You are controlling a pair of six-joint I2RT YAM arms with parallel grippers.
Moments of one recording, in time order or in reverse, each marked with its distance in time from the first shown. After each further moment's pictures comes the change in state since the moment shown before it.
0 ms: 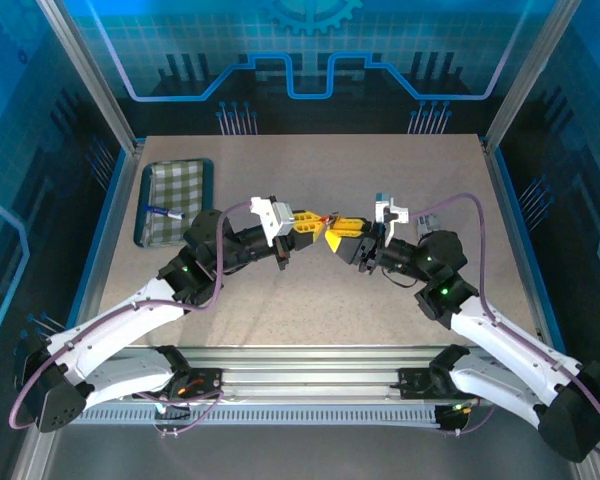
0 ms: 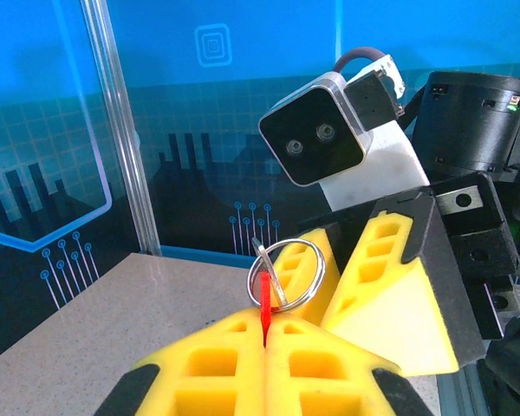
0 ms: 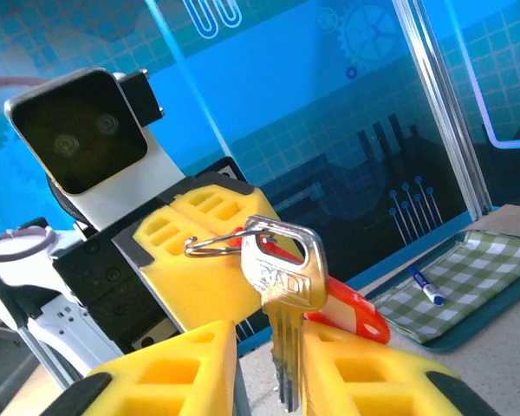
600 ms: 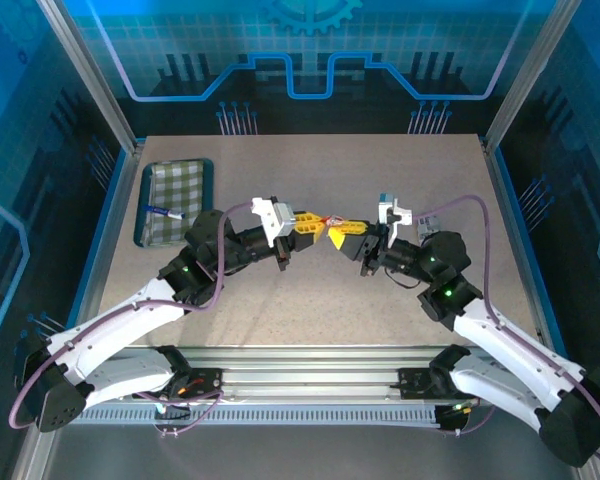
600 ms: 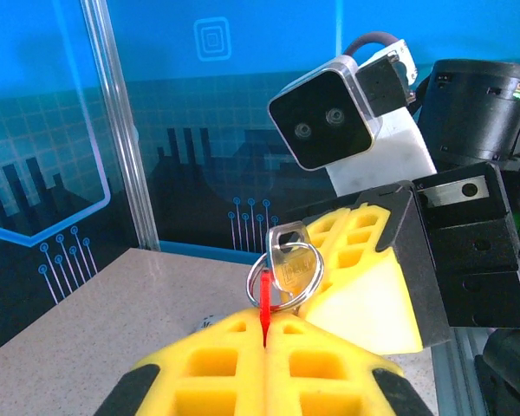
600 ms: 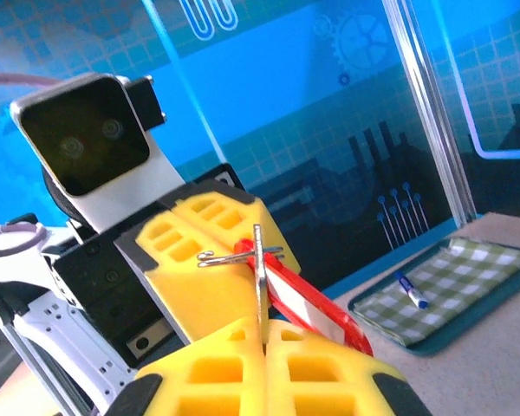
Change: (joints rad) left arm -0.004 0.000 0.000 -0.011 -0.006 0.000; right arm -0.011 -0.043 0.011 -0.093 0.014 -0.076
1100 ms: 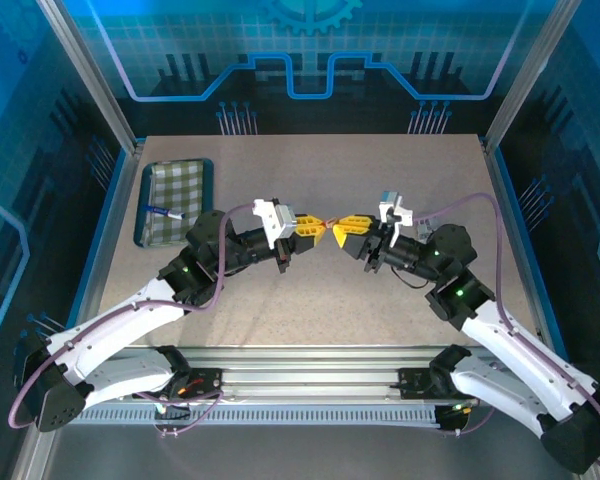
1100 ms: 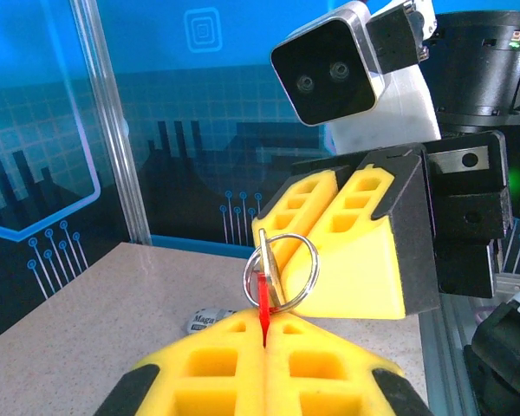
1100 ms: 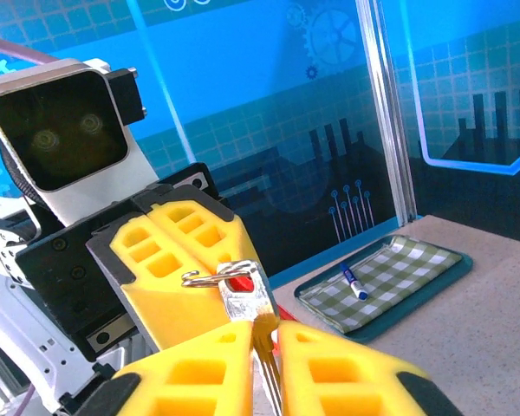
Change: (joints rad) left arm -0.004 0.000 0.000 -0.020 0.014 0.002; right arm -0.005 -0.027 0.080 -0.188 0.041 -0.163
